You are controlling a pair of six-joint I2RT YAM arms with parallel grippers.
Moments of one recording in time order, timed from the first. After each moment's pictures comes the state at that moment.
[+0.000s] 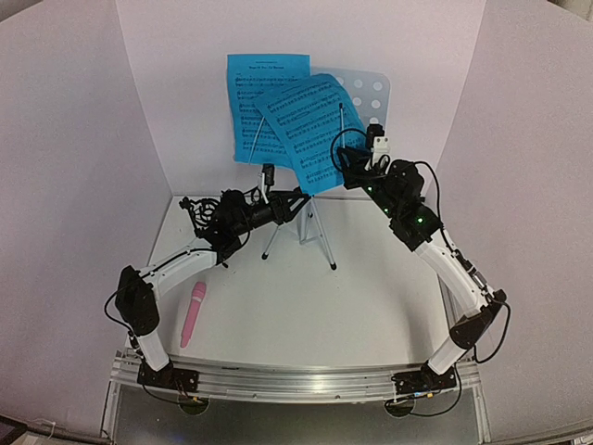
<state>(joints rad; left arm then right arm) -0.71 1.80 1.54 0.40 0.41 -0.66 0.64 1.66 1.91 -0.13 0.11 0.23</state>
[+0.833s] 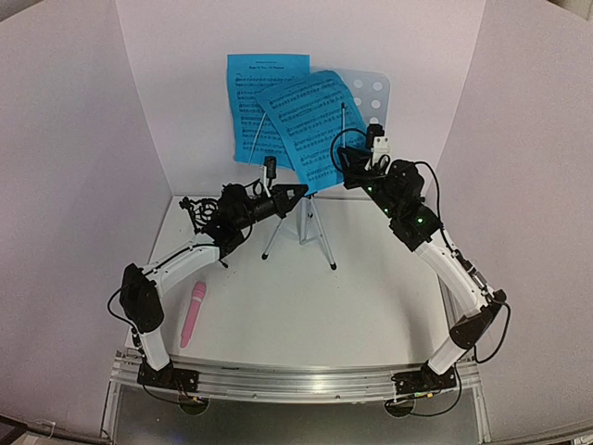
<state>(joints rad) -0.72 1.85 1.65 0.39 0.42 -0.61 0.65 1.66 1.91 -0.13 0.10 0.23</state>
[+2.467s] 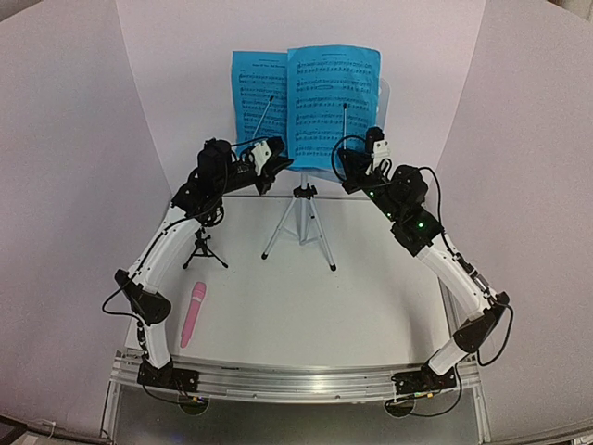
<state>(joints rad) -0.65 1.94 2.31 -0.41 0.44 0.41 0.64 1.61 1.82 -0.02 0.03 0.15</state>
